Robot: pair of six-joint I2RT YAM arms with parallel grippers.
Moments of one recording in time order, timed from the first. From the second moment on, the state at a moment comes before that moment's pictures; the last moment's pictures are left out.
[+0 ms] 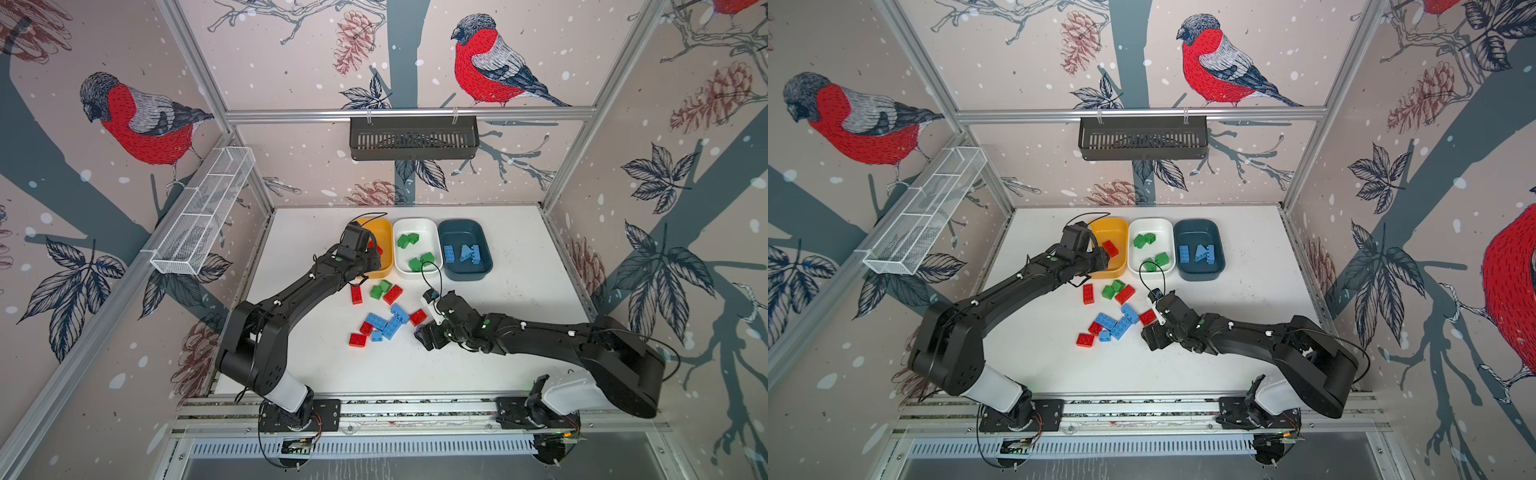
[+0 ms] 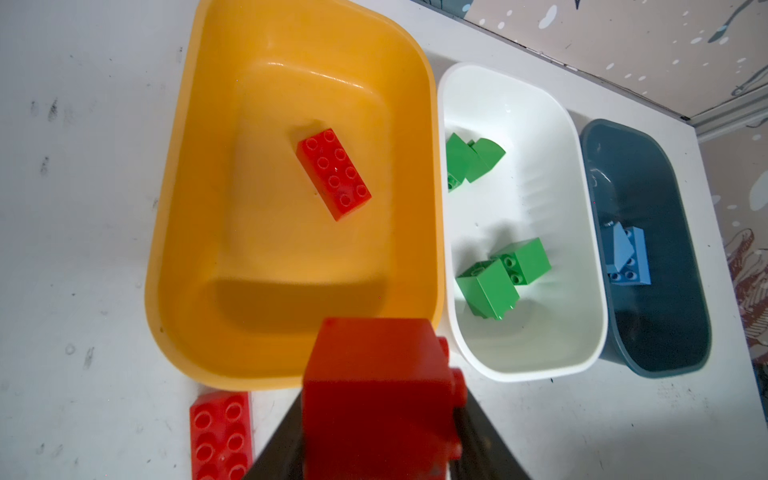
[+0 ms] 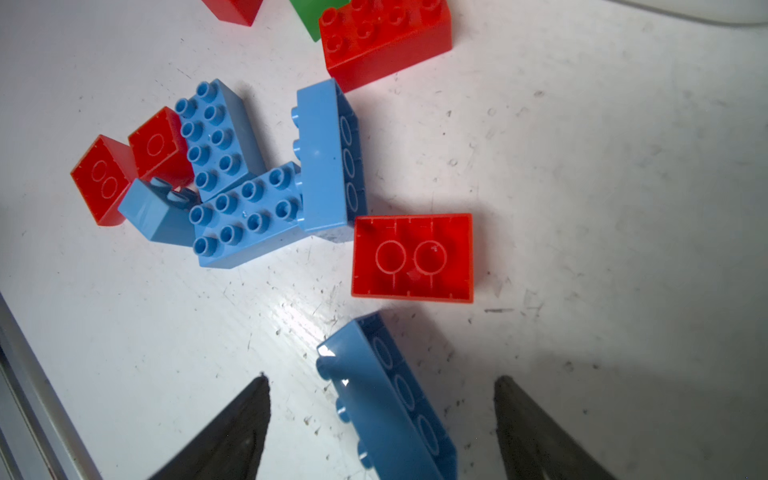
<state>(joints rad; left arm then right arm) -0.43 1.60 1.13 -0.32 -0.02 -0.57 0.93 1.43 0.60 -0.04 -0.08 0.35</state>
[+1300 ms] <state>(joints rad) -0.39 1.97 1.52 -0.39 -0.03 -0.45 1.00 1.53 0.65 -0.11 0.11 0.34</state>
